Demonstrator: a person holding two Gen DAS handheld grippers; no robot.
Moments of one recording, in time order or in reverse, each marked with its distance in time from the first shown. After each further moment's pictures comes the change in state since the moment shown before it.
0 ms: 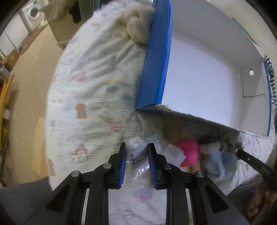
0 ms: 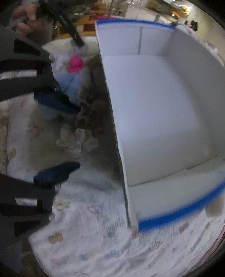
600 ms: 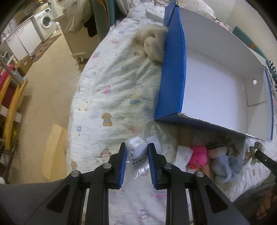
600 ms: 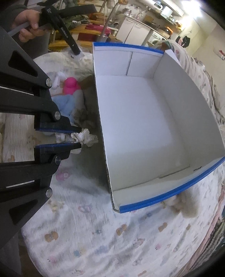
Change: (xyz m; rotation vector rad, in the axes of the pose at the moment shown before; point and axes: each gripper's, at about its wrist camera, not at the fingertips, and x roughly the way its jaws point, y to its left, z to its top) left arm -0.031 0.006 -0.013 -0.012 -0.140 0.098; right arm -0.052 0.002 -0.015 -0.037 -0.190 0.111
